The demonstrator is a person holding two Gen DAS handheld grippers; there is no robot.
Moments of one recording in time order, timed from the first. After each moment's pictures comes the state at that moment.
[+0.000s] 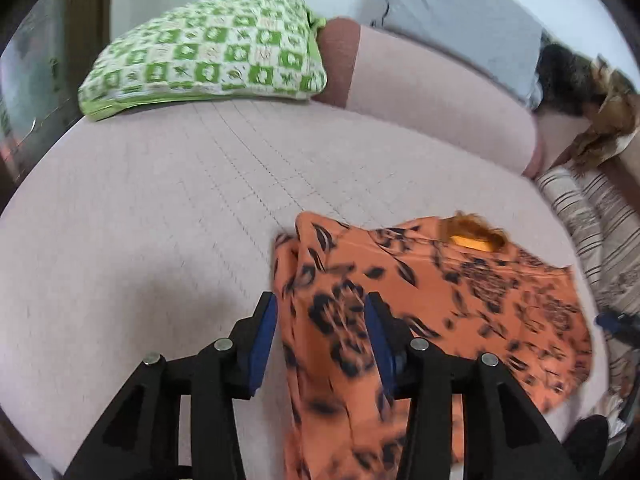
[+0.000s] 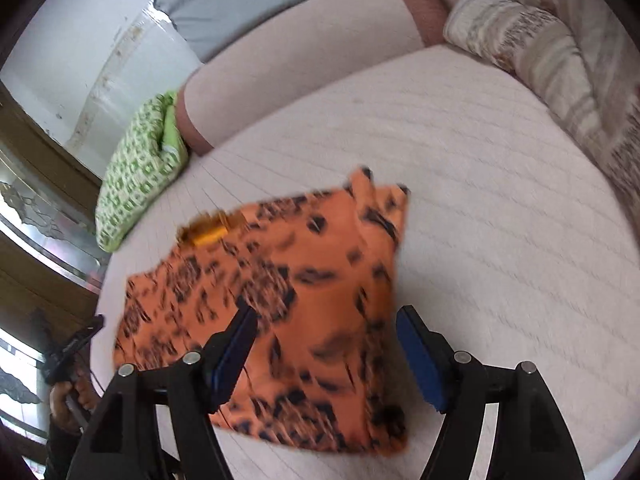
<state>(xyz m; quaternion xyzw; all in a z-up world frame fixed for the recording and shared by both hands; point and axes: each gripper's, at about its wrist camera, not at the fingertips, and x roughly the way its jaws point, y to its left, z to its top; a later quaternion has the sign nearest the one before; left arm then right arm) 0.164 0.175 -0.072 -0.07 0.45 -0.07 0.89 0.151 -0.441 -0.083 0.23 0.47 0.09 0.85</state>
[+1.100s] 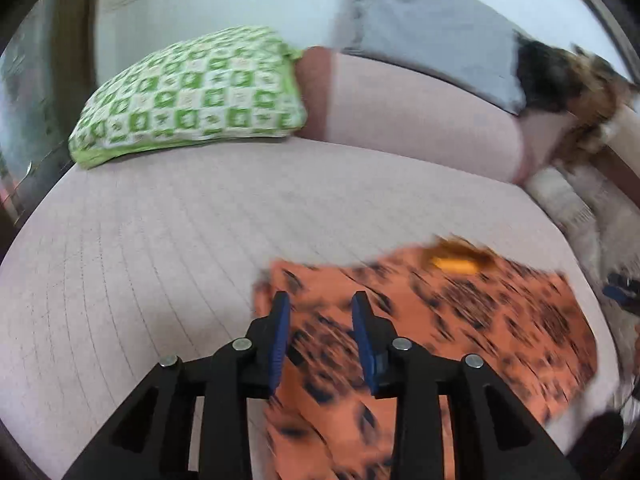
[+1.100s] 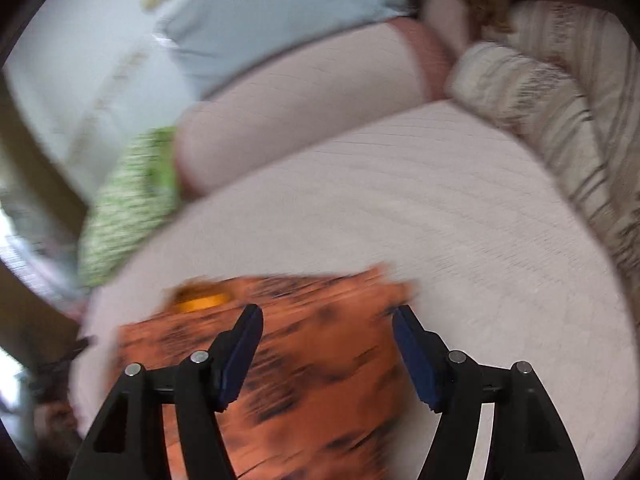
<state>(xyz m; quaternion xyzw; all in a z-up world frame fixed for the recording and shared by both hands) 0.132 0.137 -0.058 -0.03 0.38 -0.10 0.92 0.181 -0.435 -0.056 0.22 0.41 0.10 0.88</state>
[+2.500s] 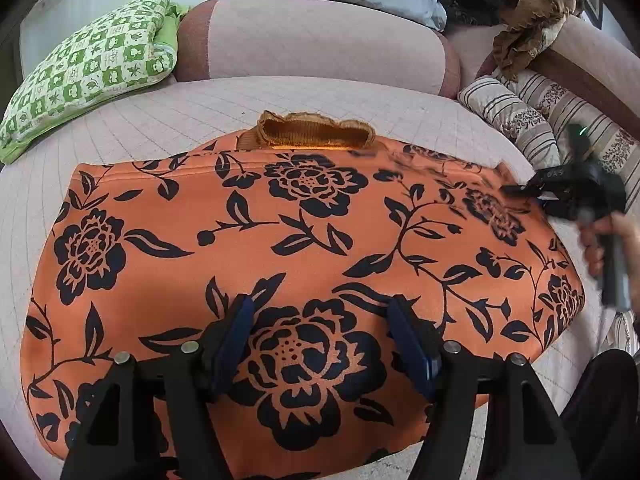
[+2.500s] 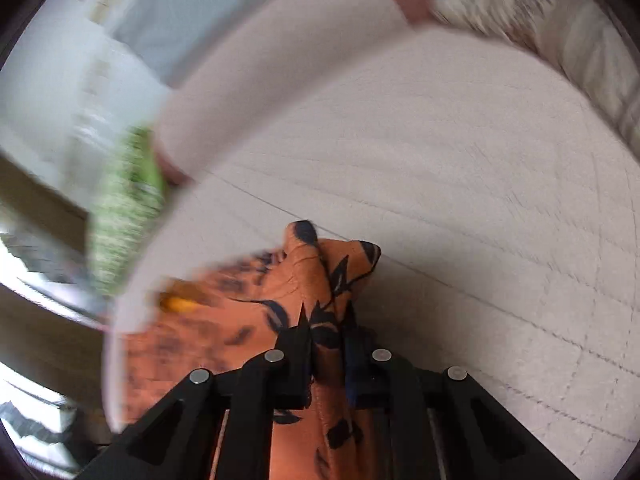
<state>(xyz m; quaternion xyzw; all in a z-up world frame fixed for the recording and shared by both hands) 0.091 -0.024 -0.143 0.02 0.44 -0.17 0.88 0.246 -0.469 -0.165 0.28 0.51 0.06 0.81</state>
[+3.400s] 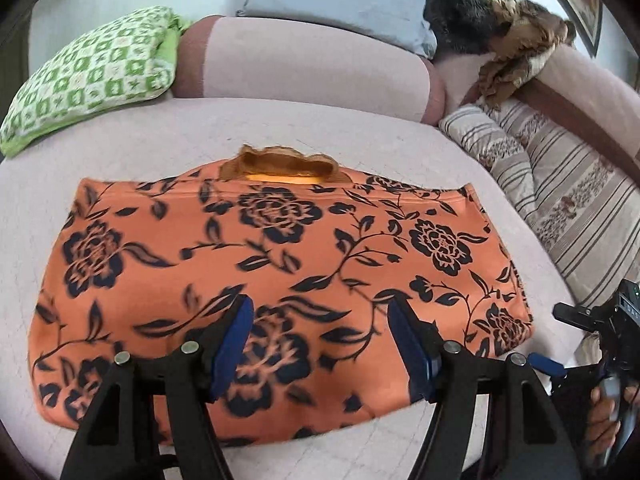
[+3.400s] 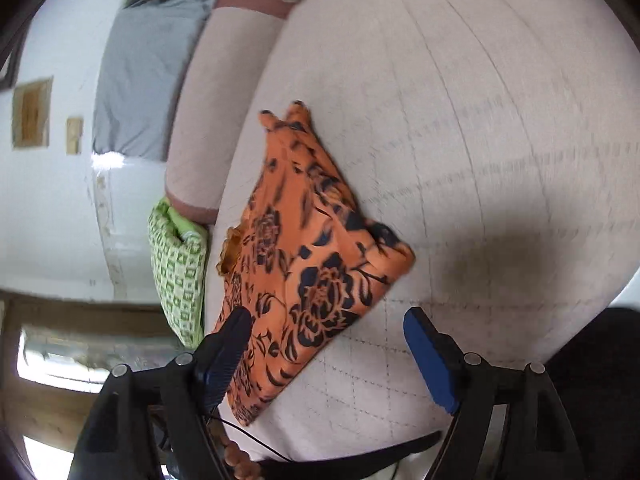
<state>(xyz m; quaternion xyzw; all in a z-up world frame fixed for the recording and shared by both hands) 0.073 -0.040 -0.107 -0.02 0.42 -0.19 0.89 0.031 -0.442 -0.171 0.56 0.43 0.03 0.71</state>
